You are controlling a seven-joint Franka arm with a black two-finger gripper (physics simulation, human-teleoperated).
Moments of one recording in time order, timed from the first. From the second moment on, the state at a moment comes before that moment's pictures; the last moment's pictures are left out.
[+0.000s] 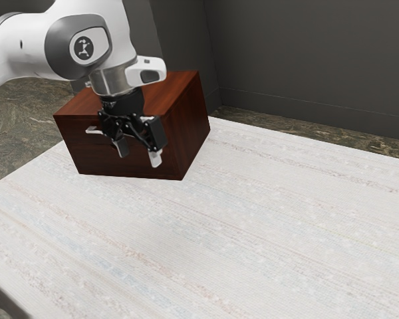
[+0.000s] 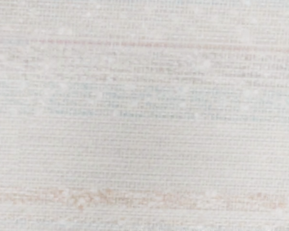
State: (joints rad) arm 0.13 0.12 -0.01 -1.37 0.00 1.44 0.08
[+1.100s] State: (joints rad) arm 0.06 -0.07 0.03 -1.60 0.06 1.38 0.14
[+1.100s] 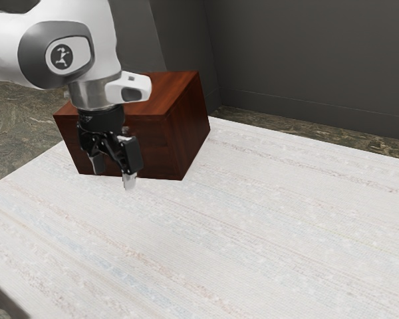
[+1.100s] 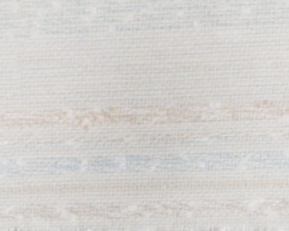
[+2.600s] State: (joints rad) arm 0.53 0.24 -0.03 -1.42 -0.06 1.83 1.50
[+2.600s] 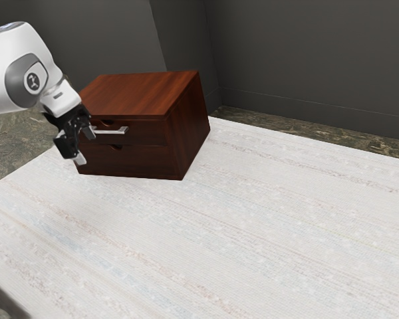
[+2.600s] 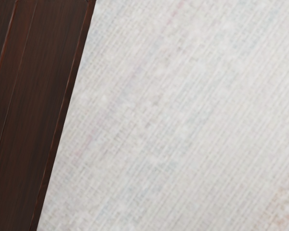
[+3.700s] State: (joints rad) arm 0.54 0.40 -0.04 -1.25 -0.07 1.89 1.70
